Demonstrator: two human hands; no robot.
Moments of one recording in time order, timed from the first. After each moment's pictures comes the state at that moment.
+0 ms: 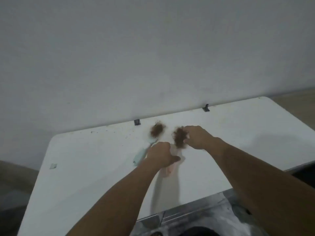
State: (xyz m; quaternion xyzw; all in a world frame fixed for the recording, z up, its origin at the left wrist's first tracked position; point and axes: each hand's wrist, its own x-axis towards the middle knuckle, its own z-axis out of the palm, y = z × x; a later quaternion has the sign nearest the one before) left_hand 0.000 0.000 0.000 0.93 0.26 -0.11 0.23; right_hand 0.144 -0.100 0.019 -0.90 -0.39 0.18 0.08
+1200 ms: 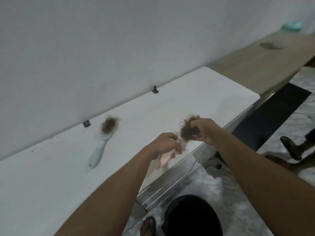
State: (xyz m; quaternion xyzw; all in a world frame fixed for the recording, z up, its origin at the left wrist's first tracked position) left_hand 0.054 -0.125 0.010 0.77 0.15 -0.23 0.57; right_hand 0.145 -0.283 0.022 -0.70 0.13 0.29 0.64
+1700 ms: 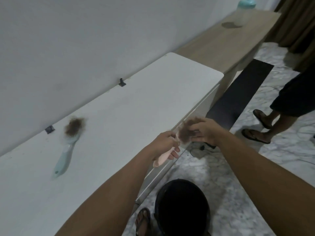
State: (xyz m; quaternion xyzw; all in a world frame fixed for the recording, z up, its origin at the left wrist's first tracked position) left_hand 0.056 -0.222 -0.028 0.73 0.12 -0.31 0.60; right_hand 0.113 -0.405 -0.017 -0.69 0.17 0.26 0.65
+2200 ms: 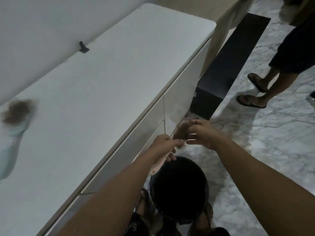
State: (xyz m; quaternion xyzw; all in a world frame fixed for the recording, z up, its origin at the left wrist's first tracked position) left_hand 0.034 -0.275 -0.172 0.74 0.17 -0.35 0.55; right_hand 0.070 -0.446 -0.162 -0.67 0.25 0.28 0.65
